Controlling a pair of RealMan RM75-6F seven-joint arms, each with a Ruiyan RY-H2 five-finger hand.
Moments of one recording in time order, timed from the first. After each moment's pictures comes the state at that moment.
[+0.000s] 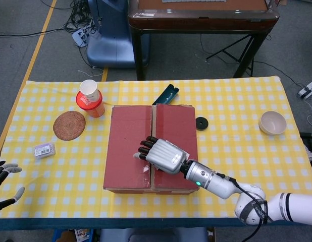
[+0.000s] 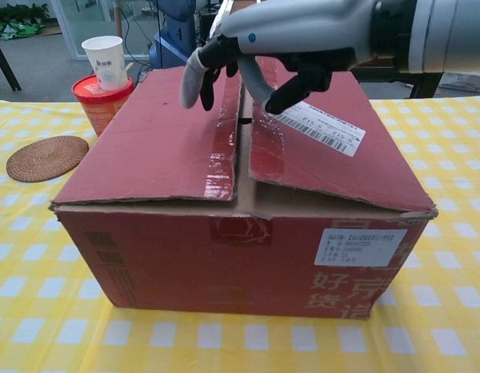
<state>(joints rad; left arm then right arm) 0.00 -0.97 -0.01 -1.76 1.55 1.57 -0.04 0.93 -1.18 0.25 -1.92 -1.41 0.69 -0.32</state>
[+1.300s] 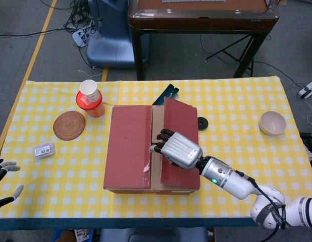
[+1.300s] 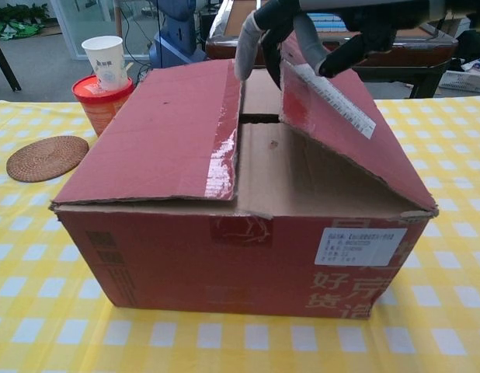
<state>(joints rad) -0.01 -0.97 -0.03 -1.76 1.54 1.57 -0.03 0.89 -1.01 0.19 -1.99 -1.44 0.81 -0.23</state>
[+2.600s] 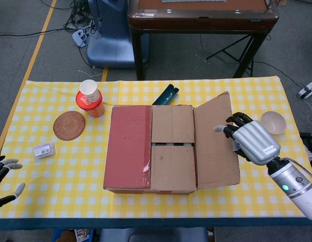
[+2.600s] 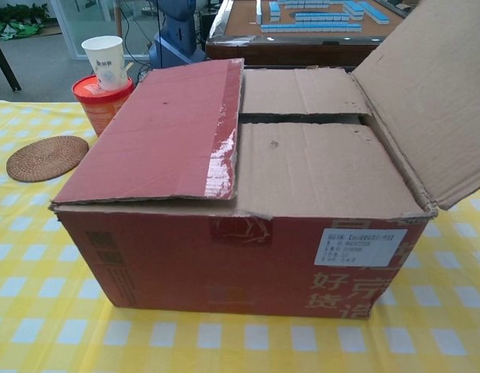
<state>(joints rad) -0.02 -0.94 -0.03 -1.82 1.58 1.59 0.04 0.53 -0.60 0.13 -2.05 -1.53 1.10 -0.01</state>
